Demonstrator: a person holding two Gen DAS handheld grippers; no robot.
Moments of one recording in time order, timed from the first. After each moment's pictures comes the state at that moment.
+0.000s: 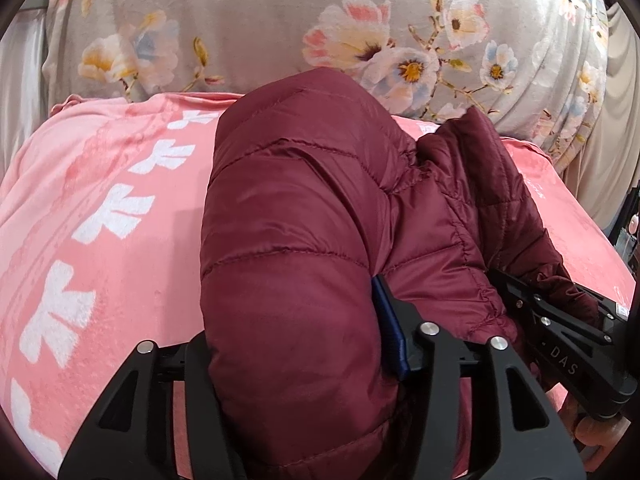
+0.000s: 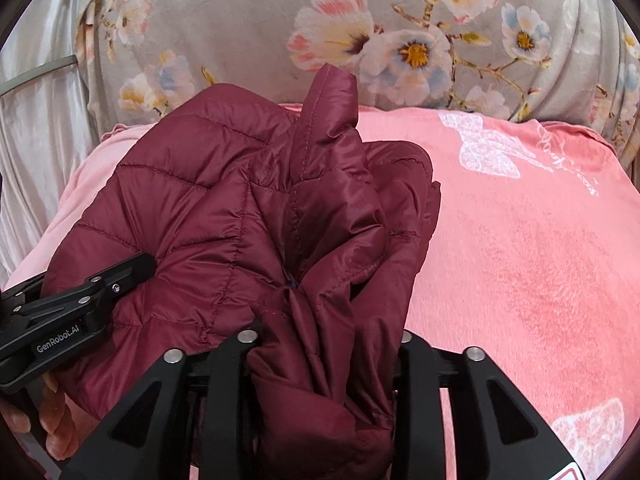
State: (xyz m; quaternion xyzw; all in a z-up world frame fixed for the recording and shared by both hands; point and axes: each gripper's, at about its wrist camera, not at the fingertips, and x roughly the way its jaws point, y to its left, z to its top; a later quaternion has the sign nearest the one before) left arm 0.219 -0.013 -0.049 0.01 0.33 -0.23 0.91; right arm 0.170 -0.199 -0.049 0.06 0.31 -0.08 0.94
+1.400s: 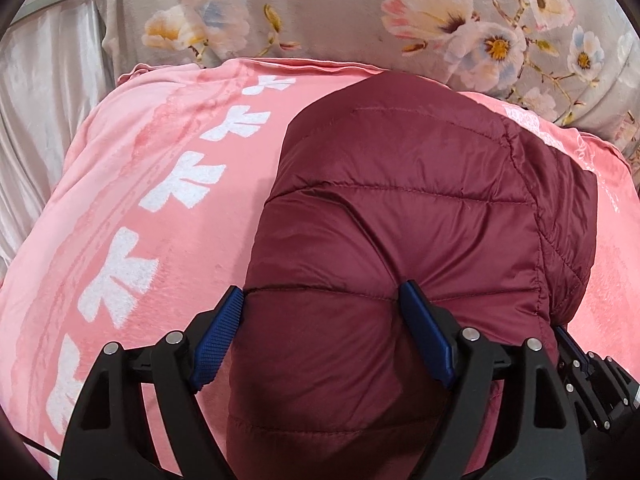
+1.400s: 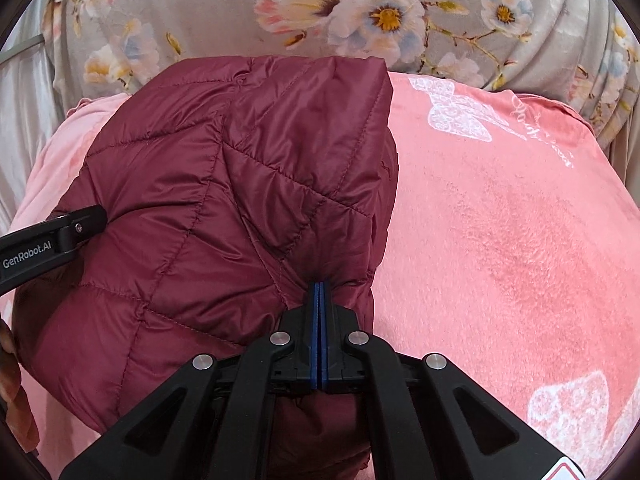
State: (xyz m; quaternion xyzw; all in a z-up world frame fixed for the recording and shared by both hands) left arm 0.232 -0.034 -0.034 0.03 0.41 -0.06 0.91; right arm 0.172 -0.195 -0.066 0.05 0.37 -0.13 0.92
